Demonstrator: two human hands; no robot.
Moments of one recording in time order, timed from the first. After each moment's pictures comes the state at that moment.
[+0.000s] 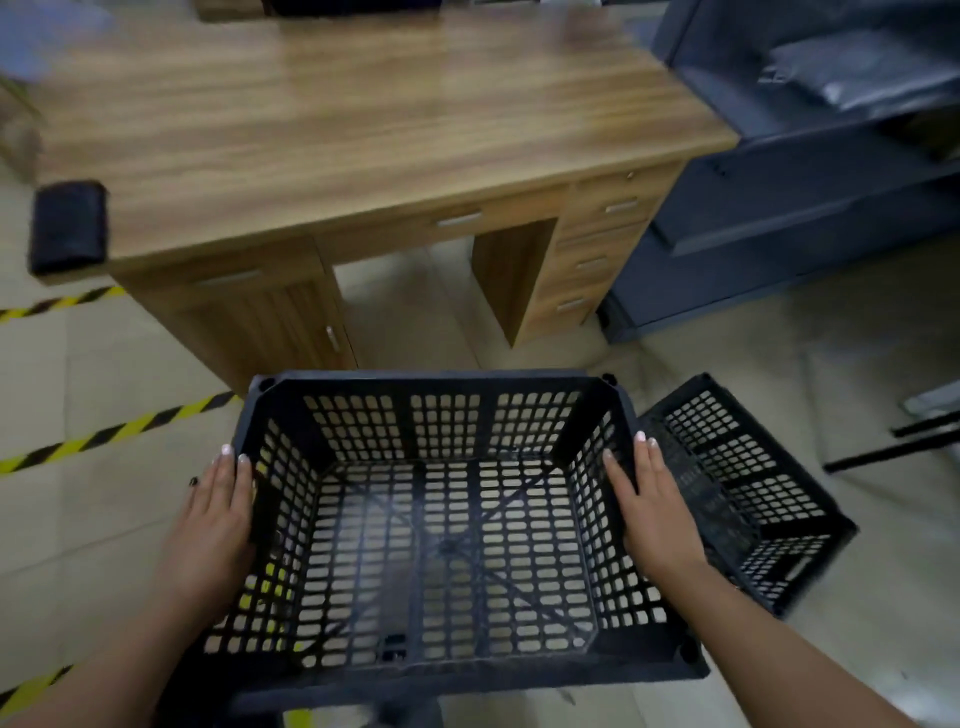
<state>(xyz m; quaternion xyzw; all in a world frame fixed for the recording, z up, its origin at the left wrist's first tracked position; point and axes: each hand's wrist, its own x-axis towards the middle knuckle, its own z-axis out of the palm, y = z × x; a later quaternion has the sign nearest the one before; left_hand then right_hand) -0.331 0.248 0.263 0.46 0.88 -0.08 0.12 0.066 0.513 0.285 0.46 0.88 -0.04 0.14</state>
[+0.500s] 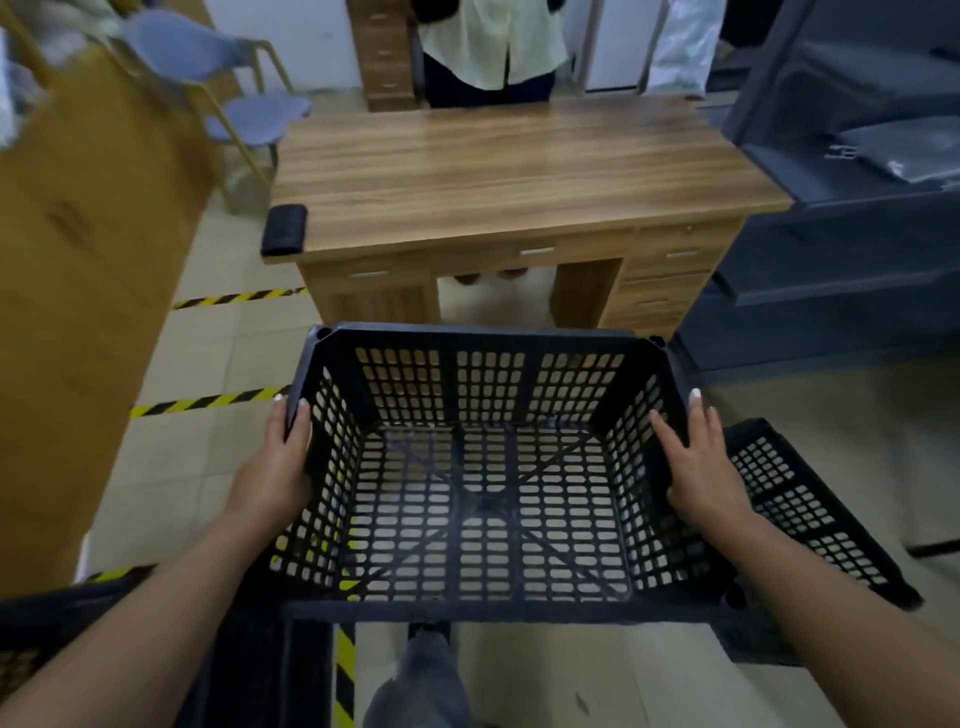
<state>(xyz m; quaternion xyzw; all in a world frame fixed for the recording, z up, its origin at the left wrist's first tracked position) -0.227 0.160 0.396 0.30 0.94 0.04 0.12 0.104 0.484 0.403 0.42 0.90 -0.06 0.10</state>
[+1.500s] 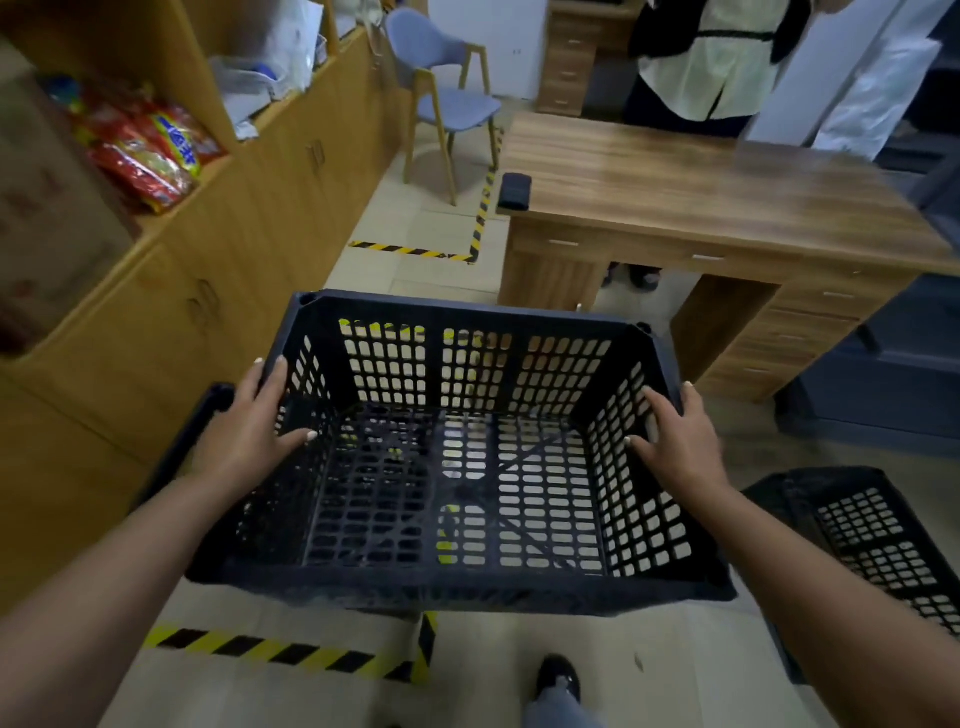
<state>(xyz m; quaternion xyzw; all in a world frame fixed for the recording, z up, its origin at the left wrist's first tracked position) -0.189 -0.245 0.476 0.19 0.97 0.14 0.07 0.026 0.156 0.471 0.34 0.92 -0.18 -0.03</state>
